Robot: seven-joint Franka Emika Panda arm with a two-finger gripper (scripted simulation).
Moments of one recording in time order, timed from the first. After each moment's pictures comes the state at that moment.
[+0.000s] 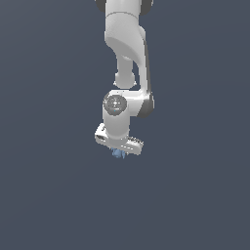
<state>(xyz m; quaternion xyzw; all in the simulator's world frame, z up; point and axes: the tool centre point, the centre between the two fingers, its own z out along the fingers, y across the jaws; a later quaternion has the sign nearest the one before) 0.026 -0.028 0.071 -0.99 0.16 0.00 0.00</state>
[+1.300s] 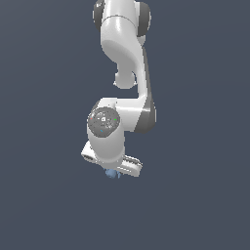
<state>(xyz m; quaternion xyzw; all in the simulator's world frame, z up) 0.128 -0.045 0.117 -0.99 0.16 0.00 0.00</state>
